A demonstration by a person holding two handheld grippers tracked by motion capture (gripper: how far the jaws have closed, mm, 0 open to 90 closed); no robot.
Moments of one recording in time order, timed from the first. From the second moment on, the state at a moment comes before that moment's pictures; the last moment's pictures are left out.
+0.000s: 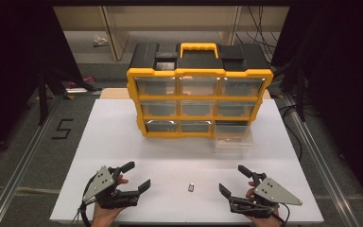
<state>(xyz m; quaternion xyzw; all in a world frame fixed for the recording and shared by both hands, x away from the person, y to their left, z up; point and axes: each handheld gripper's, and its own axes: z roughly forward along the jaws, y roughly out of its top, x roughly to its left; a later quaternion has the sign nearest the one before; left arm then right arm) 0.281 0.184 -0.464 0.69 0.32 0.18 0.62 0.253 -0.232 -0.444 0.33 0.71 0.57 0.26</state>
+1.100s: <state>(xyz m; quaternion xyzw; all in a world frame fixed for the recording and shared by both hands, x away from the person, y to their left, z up) 0.280 0.182 -0.464 0.70 0.31 0.19 0.61 0.268 -0.187 -0.446 0.33 0.80 0.44 0.23</state>
